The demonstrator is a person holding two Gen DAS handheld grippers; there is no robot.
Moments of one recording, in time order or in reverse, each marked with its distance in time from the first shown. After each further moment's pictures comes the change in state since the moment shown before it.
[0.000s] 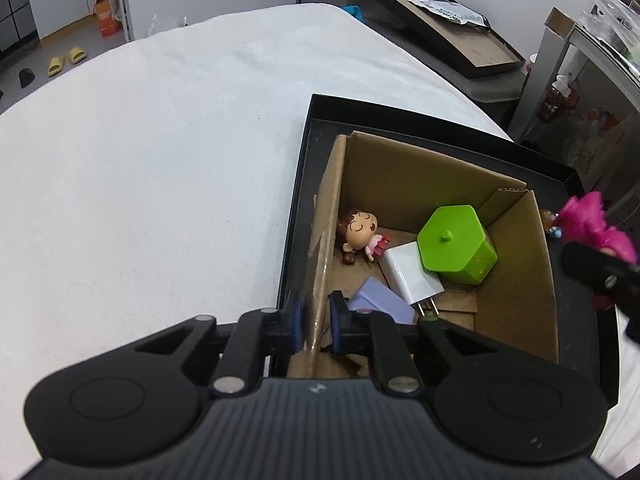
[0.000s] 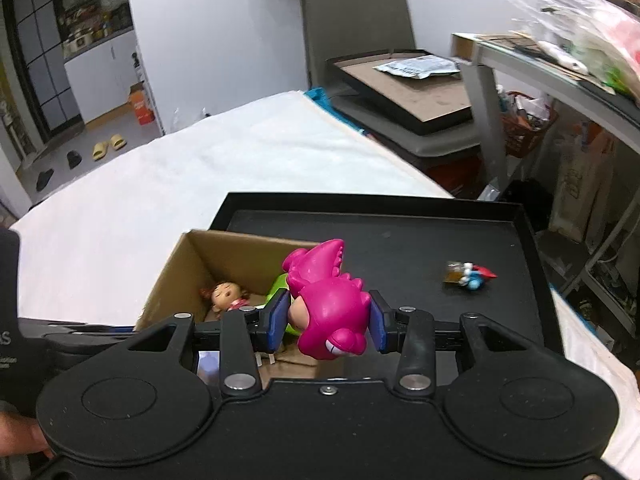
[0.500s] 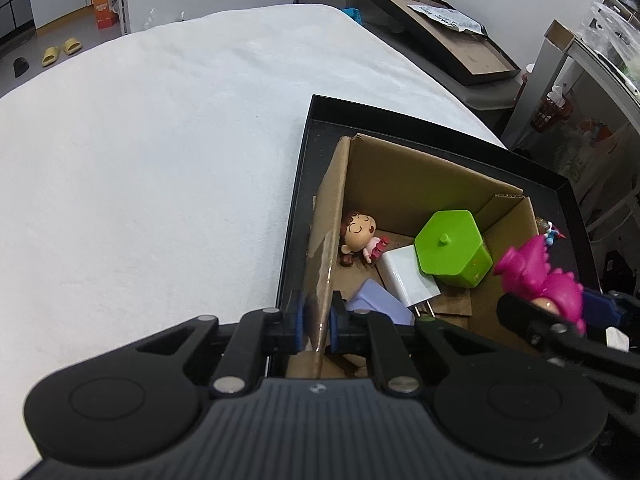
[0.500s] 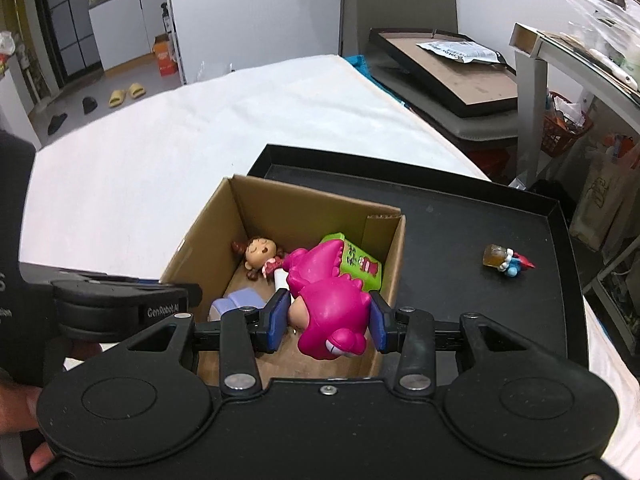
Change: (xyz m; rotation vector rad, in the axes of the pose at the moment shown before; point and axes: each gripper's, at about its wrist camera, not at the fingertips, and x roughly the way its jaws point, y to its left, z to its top) left arm 0.001 0.010 -0.002 -0.026 -0.003 -0.048; right arm 0.018 0.042 -0.014 -0.131 0.086 -0.019
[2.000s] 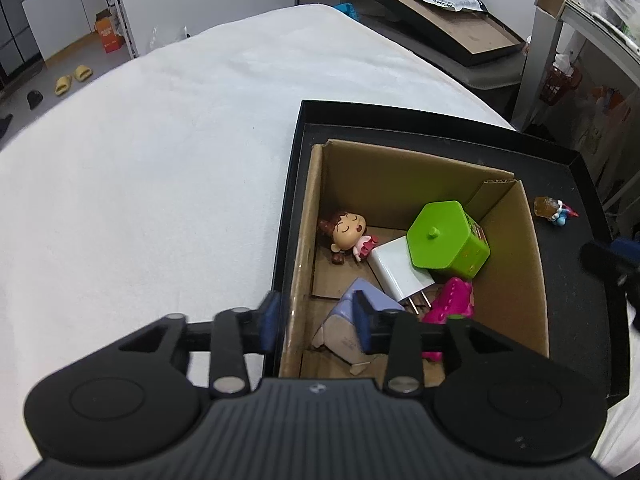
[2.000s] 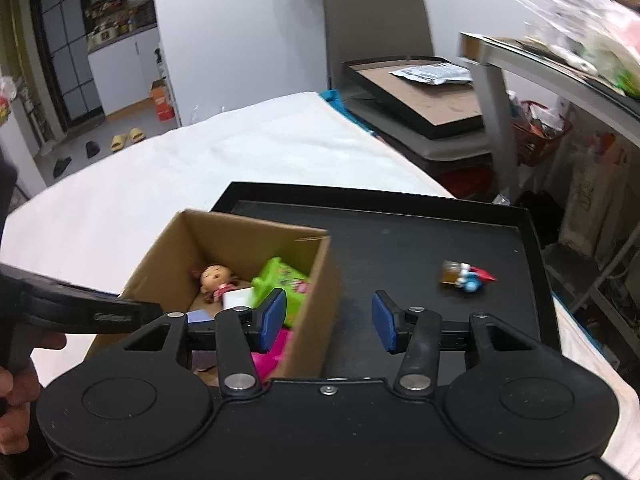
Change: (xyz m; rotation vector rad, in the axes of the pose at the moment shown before) left arm -0.009 -0.039 0.004 0.096 0.014 0.136; right arm -0.015 -0.085 -0.013 0.109 -0.135 0.069
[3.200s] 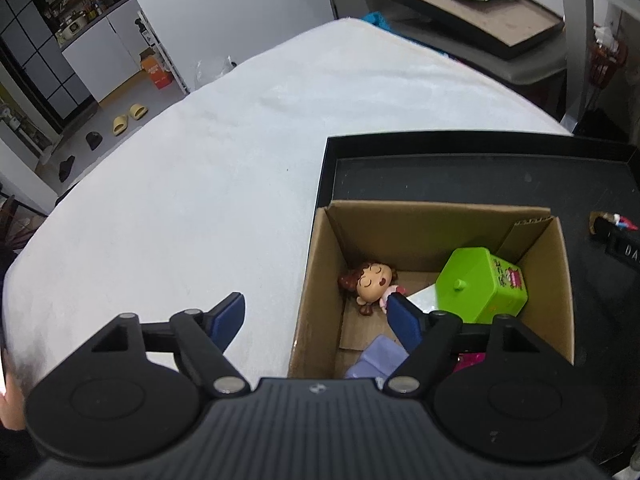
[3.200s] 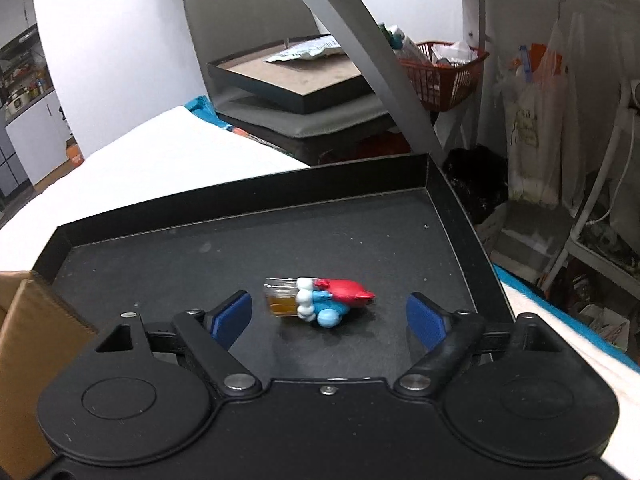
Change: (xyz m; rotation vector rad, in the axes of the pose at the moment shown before) left arm 0.008 -0.047 0.033 0.075 -0.016 0.272; right arm 0.123 -0.126 -0.023 0.223 -0.055 -0.146
